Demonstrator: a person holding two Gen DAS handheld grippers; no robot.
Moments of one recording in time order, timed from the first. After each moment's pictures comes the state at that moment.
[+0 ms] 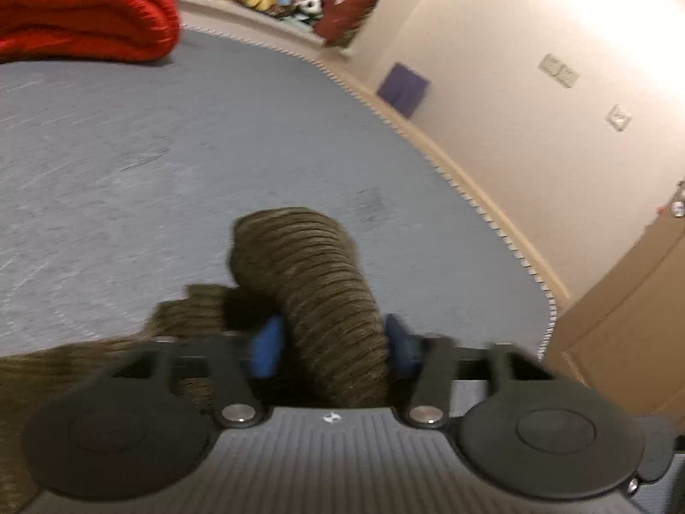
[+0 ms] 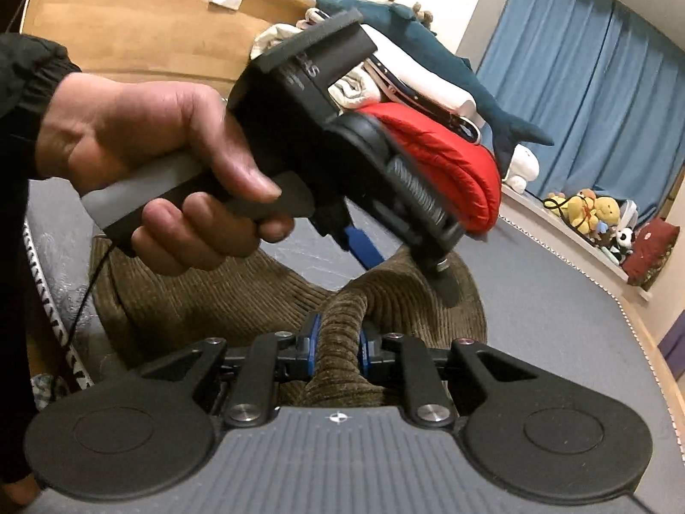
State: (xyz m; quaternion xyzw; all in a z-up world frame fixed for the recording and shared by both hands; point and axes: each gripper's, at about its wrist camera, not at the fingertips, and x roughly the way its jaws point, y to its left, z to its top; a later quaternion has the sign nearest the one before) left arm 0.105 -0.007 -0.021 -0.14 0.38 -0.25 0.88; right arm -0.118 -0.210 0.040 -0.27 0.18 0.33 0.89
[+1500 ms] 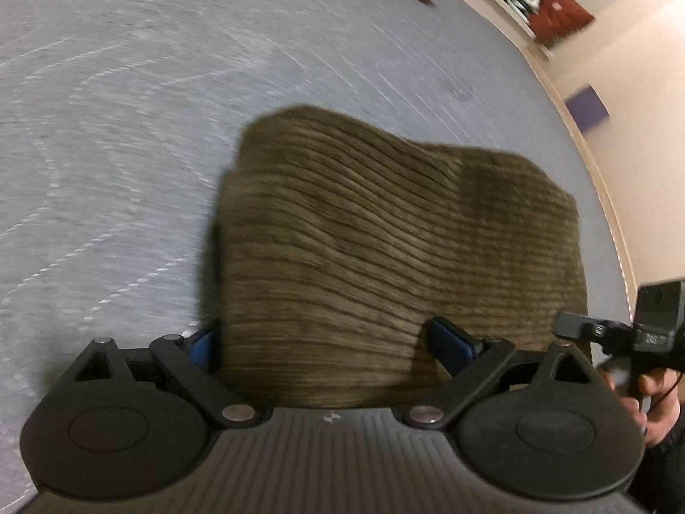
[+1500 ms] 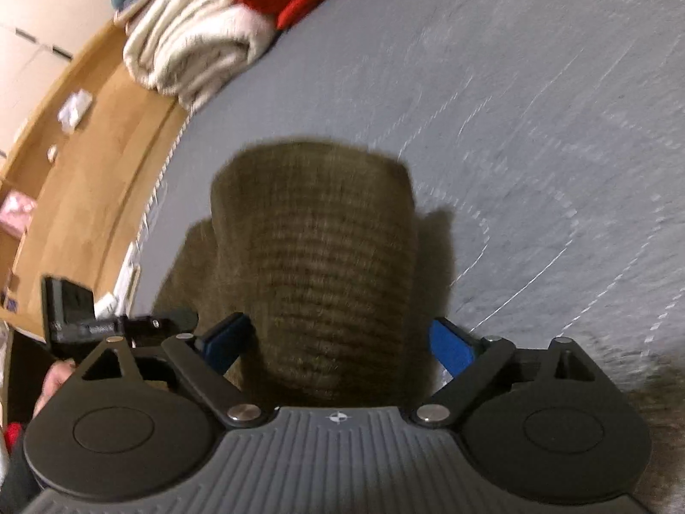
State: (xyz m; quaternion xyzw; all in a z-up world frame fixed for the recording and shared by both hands) left arm 0.048 0.273 -0.088 -0.24 0.52 -0.06 0.82; right arm 0.082 -0.161 -0.060 0.19 0.55 0.35 0.74
